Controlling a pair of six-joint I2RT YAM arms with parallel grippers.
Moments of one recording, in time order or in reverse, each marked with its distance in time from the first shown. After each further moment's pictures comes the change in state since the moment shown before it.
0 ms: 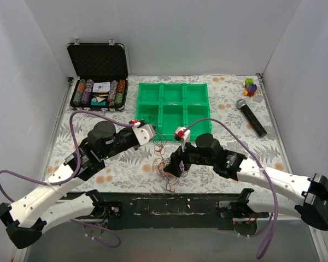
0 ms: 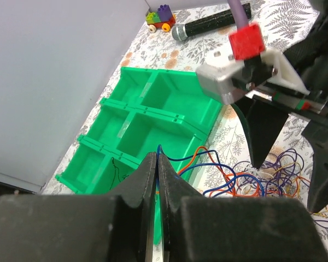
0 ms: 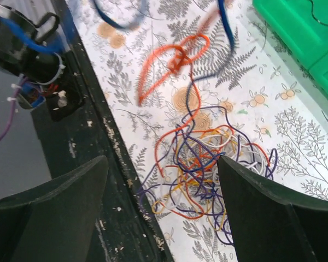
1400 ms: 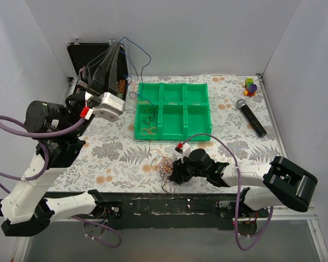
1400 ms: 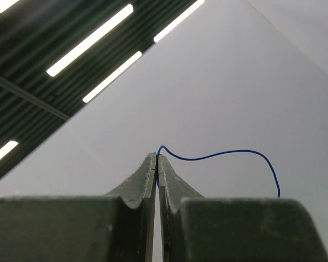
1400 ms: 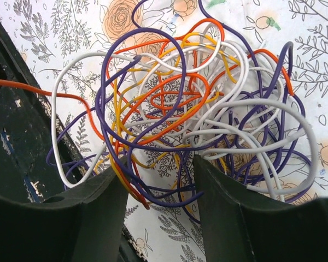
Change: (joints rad) left arm 0.000 0.183 0.646 0.294 -0.147 0.496; right arm 0.009 0.286 -0.316 0.416 0.096 0.201
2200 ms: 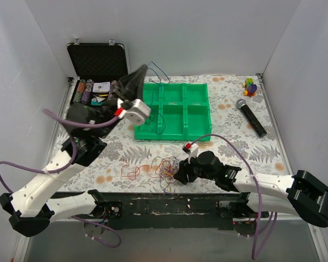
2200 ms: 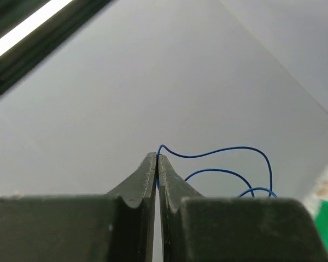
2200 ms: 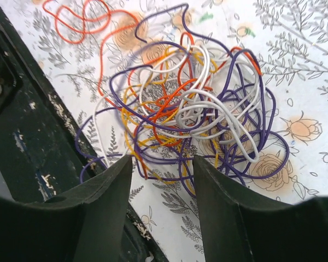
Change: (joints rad) left arm 0.000 0.008 -0.213 0.184 0.031 -0.031; right arm 0.012 -0.201 -0.052 -0.098 0.061 0.003
